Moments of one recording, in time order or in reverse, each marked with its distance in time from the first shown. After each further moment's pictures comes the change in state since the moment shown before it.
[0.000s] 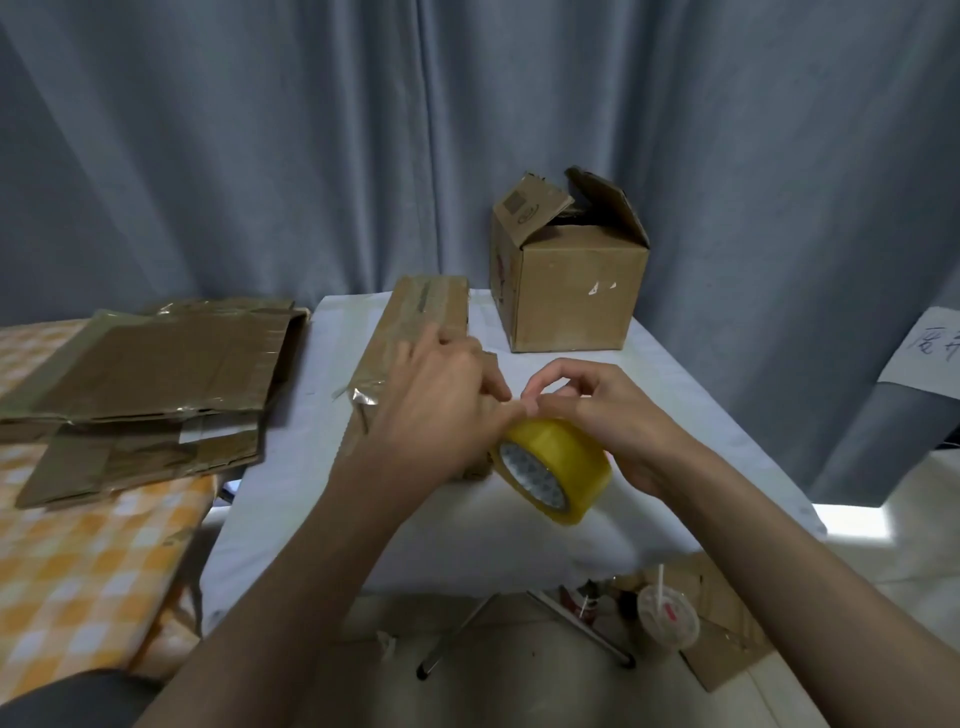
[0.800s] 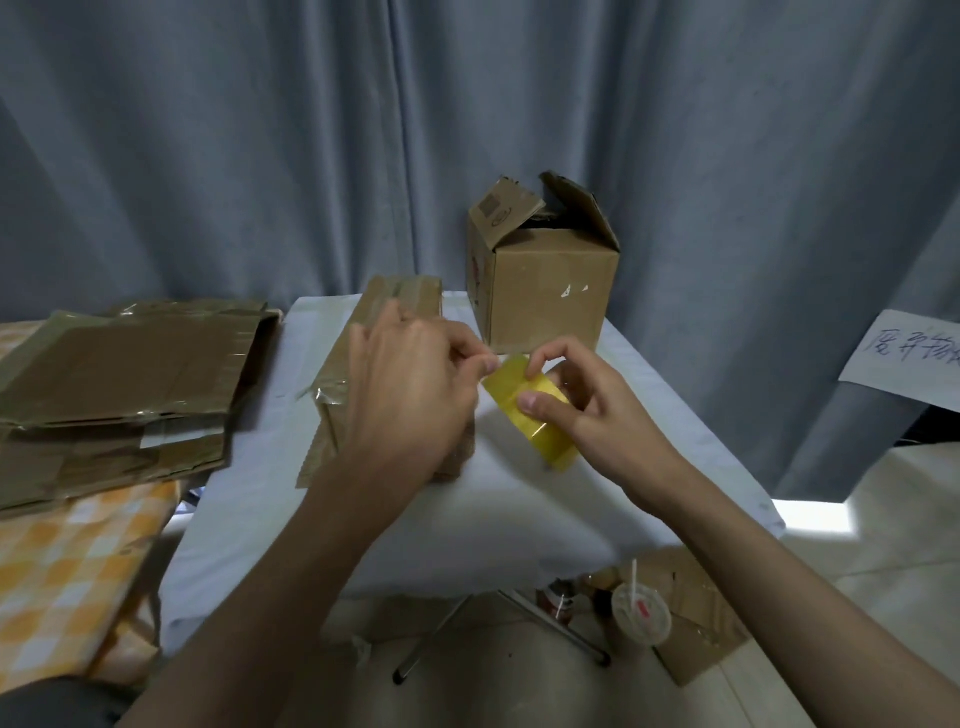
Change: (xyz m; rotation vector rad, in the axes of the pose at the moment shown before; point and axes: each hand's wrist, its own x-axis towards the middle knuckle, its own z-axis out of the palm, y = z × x) left_hand 0.001 0.022 -0.008 -0.076 0.297 -0.088; right_hand -0.017 0.012 -0.017 -0.061 0.054 -0.330
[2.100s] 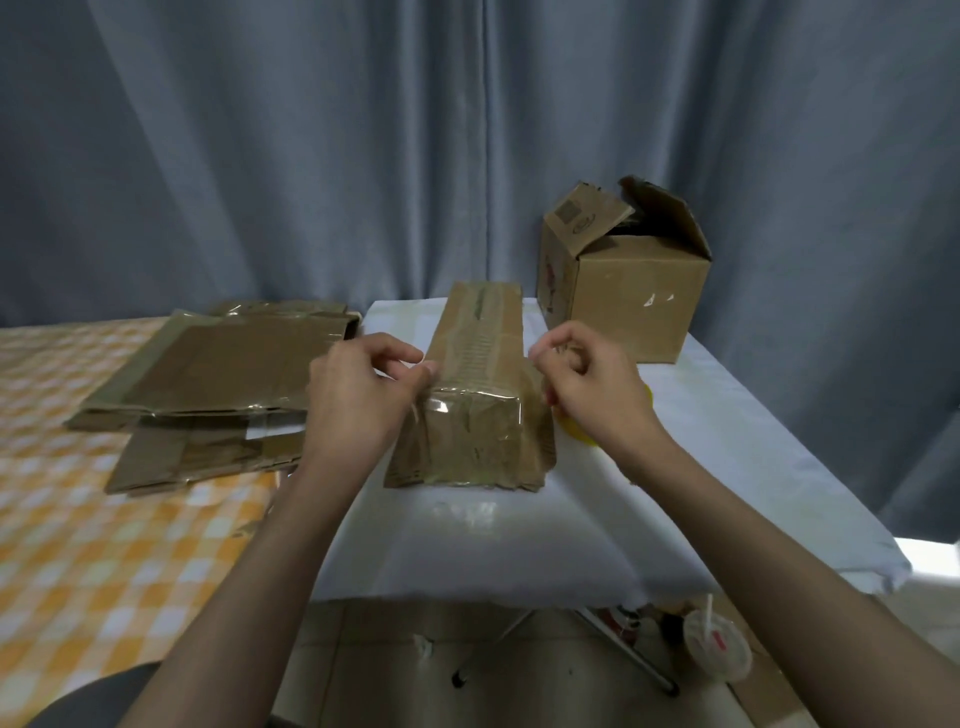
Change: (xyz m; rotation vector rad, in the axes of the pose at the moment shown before) left_hand -0.006 -0.101 -0.038 -0.315 0.034 -0.484; right_hand 0.058 -0.011 0.073 -0.071 0.144 0.018
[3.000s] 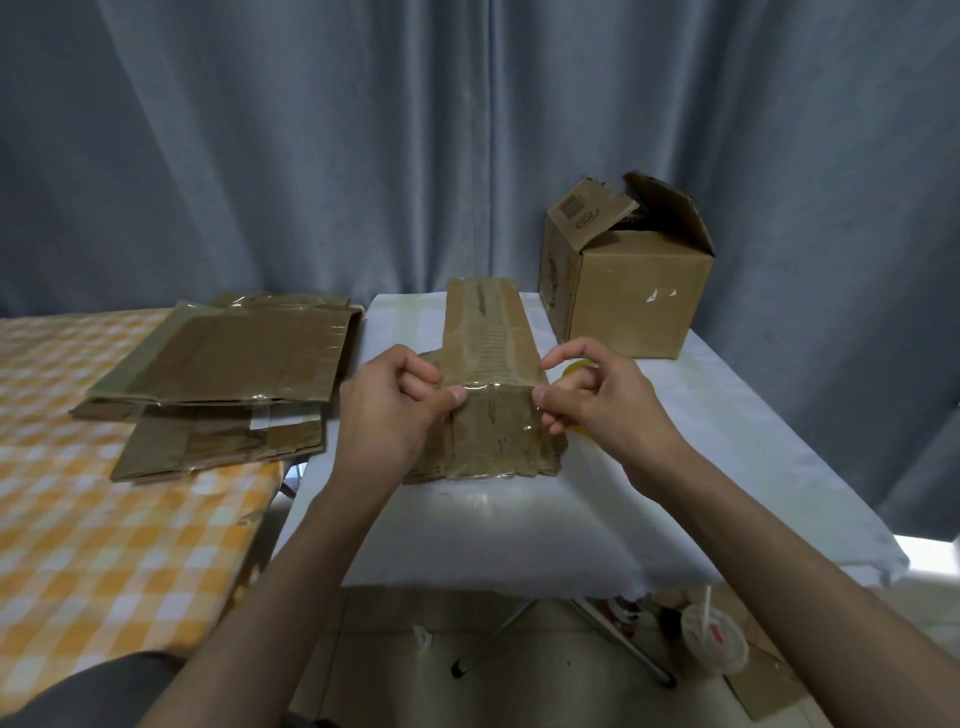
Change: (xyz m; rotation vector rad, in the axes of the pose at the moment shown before) left_hand -0.012 -0.019 0.023 -0.200 -0.086 0.018; right_hand -0.018 0.006 -0.010 0.170 -0.141 0.134
